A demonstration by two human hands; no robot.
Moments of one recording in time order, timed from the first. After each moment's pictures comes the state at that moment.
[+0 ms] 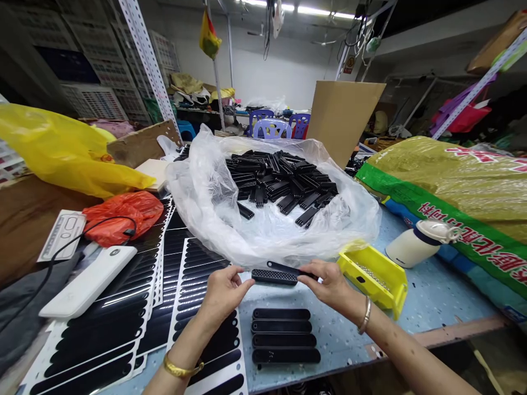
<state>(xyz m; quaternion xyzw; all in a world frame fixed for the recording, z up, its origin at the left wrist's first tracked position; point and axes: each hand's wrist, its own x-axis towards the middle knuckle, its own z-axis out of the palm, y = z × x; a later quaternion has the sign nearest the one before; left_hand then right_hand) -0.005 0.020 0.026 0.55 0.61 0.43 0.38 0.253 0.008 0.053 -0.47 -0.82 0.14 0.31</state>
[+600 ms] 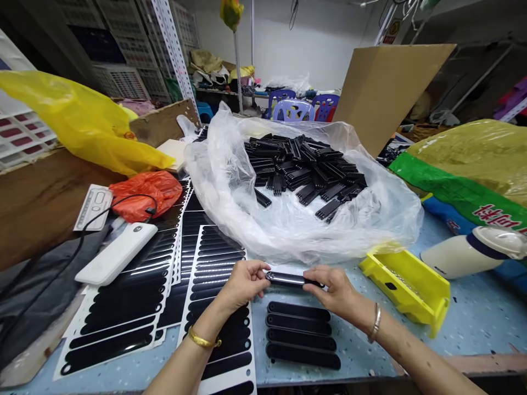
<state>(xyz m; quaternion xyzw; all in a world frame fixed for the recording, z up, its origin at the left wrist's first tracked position) -0.006 0.024 -0.006 0.49 0.54 0.33 0.60 0.239 0.016 0.015 -0.43 -0.84 0.22 0.24</state>
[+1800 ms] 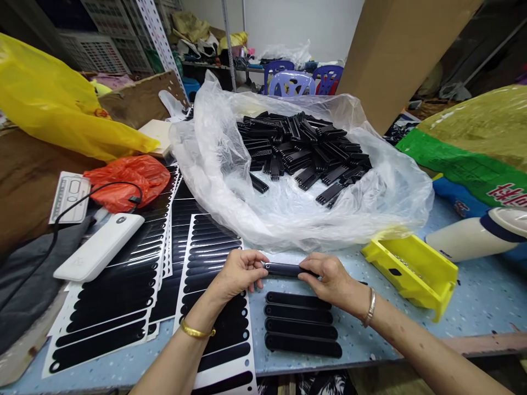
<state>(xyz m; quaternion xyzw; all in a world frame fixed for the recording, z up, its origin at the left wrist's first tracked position) -0.008 0.027 -0.004 0.47 0.51 0.33 0.65 0.232 0.019 0.011 -0.43 -0.85 0.21 0.20</state>
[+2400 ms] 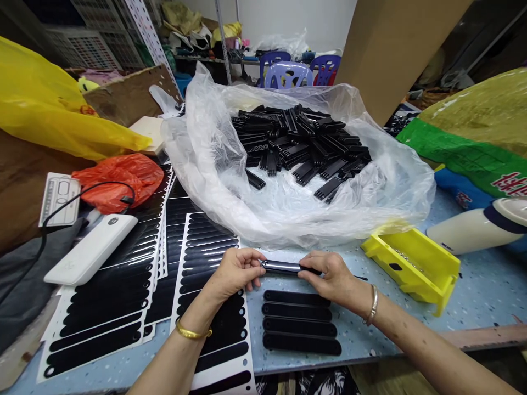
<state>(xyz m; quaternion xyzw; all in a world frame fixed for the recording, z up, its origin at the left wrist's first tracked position) -0.006 0.028 -0.003 0.46 0.52 0.32 0.64 0.237 0.017 0.008 -0.43 -0.83 0.26 0.25</state>
